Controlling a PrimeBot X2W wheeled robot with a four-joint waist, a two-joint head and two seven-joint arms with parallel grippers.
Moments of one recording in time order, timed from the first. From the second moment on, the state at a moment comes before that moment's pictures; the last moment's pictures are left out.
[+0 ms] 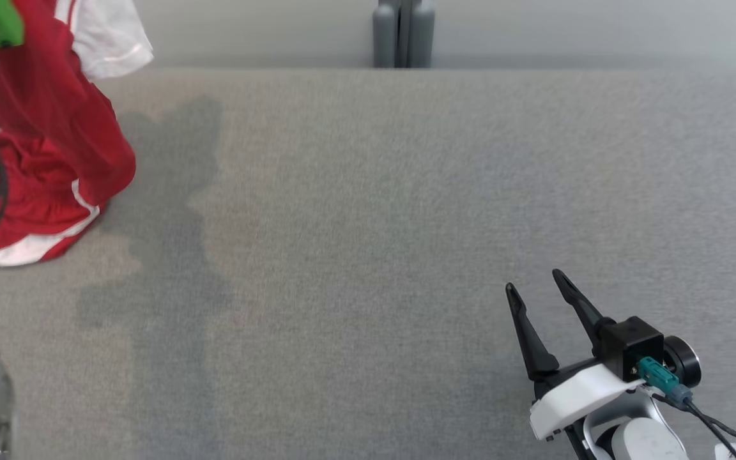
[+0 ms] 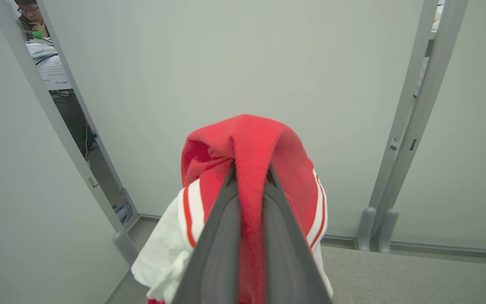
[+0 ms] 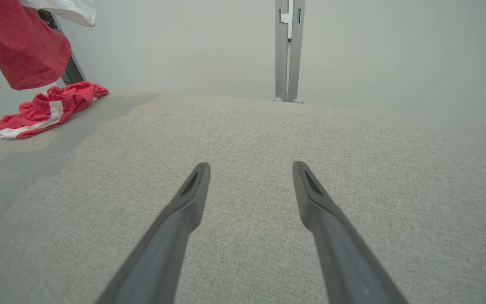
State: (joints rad) left arm -1.18 0.32 -0.11 0.79 -0.30 -0.06 0.20; right arm -0.05 -0.05 0.15 0.10 0.07 0.13 -0.16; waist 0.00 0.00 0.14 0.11
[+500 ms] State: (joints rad) left arm -1.03 0.07 -0.28 0.53 -0.42 -0.11 0.22; right arm -0.07 -0.05 0.16 0.13 0.09 0.13 -0.17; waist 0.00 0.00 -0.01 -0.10
